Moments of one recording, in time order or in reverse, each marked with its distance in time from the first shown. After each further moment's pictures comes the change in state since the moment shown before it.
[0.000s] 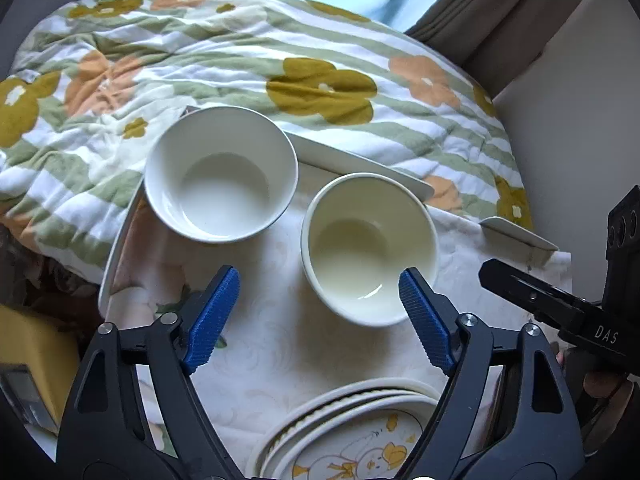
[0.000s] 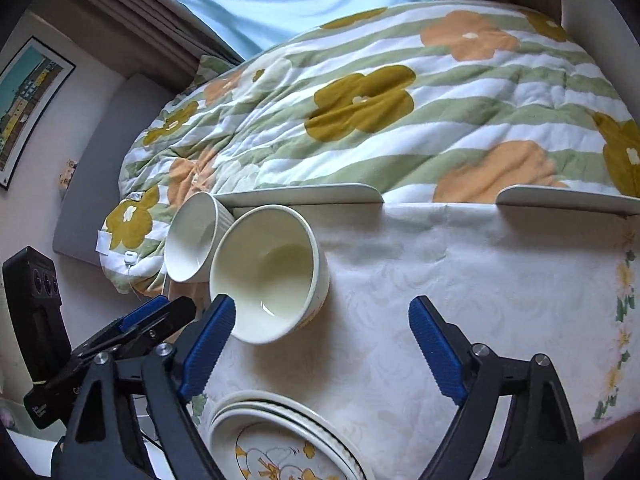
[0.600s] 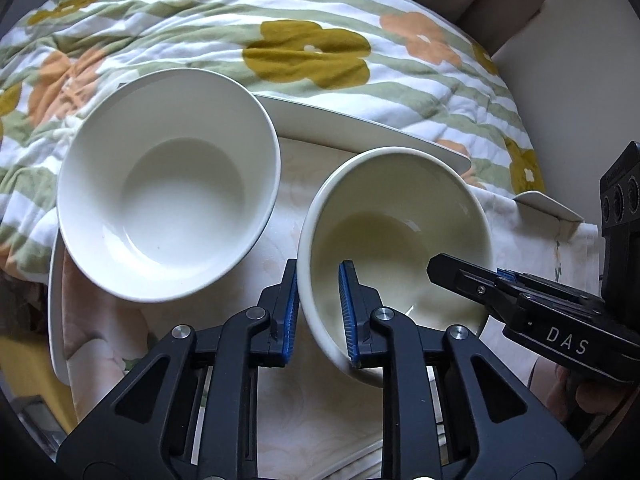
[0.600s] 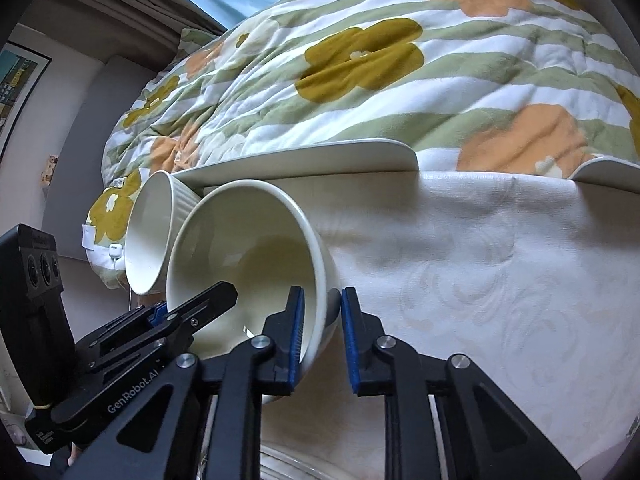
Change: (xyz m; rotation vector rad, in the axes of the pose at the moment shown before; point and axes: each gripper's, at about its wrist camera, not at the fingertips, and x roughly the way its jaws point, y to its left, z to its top) left arm 0.068 0.001 0.013 0.088 0.105 -0.005; right arm 0.067 0.004 0.008 0.027 0.104 -0.007
